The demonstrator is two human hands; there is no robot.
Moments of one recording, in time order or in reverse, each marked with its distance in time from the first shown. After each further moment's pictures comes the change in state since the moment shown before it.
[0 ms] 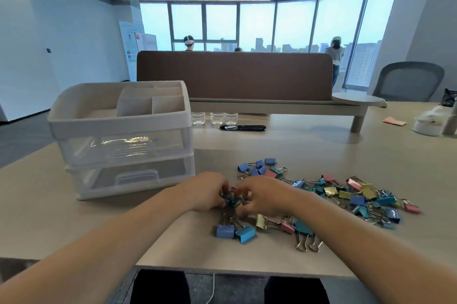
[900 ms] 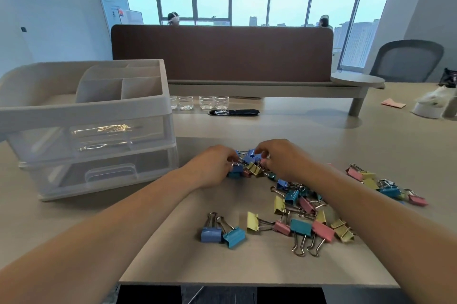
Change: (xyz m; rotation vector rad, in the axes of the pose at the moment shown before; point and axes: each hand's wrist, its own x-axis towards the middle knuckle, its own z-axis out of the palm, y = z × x) left_hand 0.060 0.017 -0.001 -0.230 0.170 0.030; right_hand 0.026 0.076 -0.024 -0.021 0.278 0.209
